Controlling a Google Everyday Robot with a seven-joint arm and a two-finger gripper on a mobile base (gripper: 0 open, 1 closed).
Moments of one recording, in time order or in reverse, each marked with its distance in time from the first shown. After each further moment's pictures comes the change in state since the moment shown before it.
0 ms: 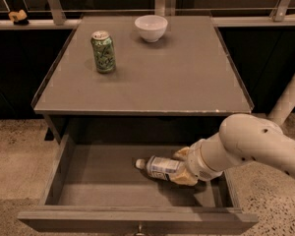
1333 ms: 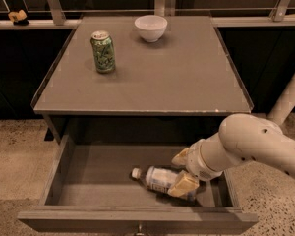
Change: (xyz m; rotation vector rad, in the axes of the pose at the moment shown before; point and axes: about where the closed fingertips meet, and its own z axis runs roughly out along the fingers) arm -0.001 0.000 0.000 0.000 0.001 0.000
